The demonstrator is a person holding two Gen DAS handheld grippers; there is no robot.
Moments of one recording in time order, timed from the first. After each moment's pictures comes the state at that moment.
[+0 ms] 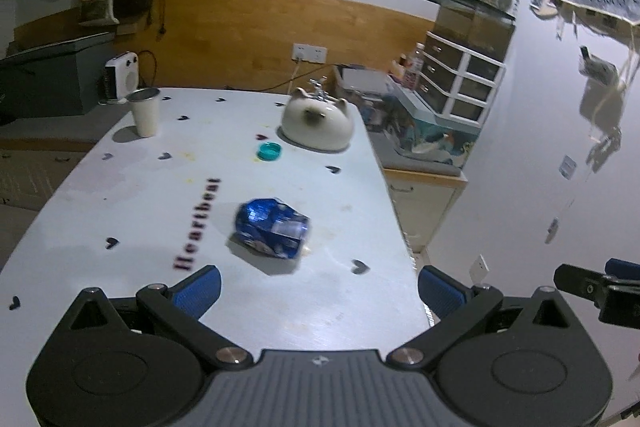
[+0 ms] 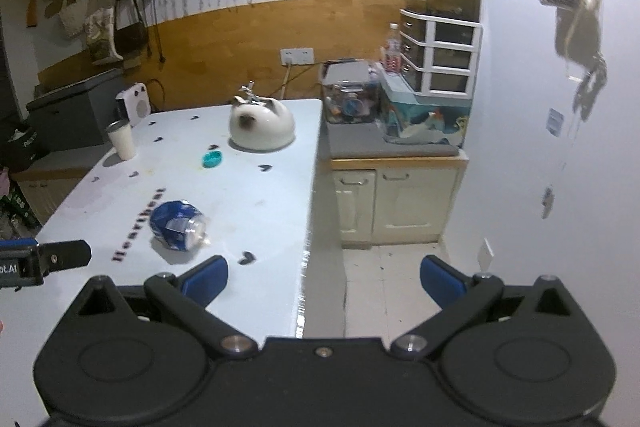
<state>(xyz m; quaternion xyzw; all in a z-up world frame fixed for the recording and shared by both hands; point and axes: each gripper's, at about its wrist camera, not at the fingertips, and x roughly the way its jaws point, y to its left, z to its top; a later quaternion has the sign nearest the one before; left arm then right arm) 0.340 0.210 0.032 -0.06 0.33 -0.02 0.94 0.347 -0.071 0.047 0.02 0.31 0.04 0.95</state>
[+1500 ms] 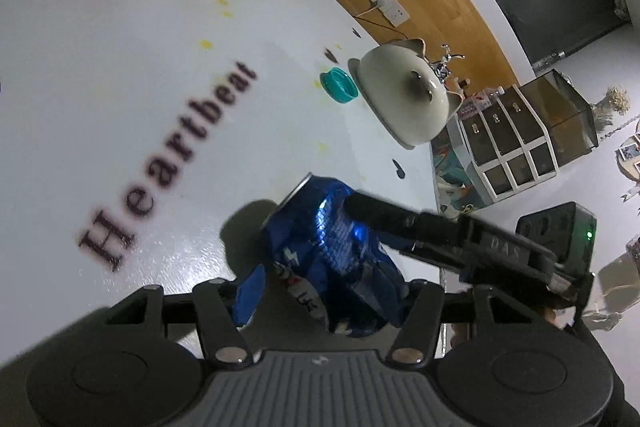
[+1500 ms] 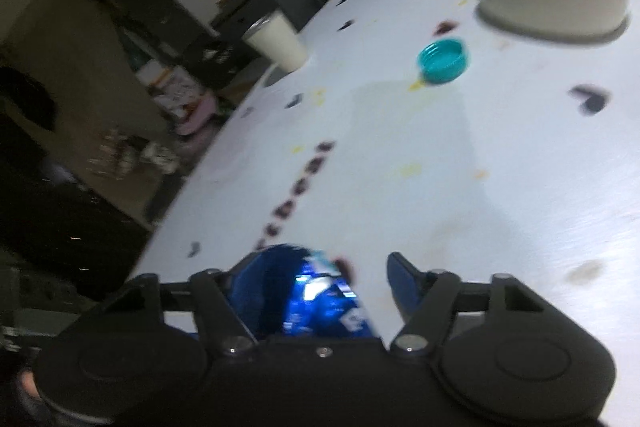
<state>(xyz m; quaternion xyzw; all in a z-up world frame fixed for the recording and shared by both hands) 0.538 0.335 -0.146 -0.37 0.39 -0.05 0.84 0.707 0.100 -0.136 0.14 0.47 0.45 0.75</state>
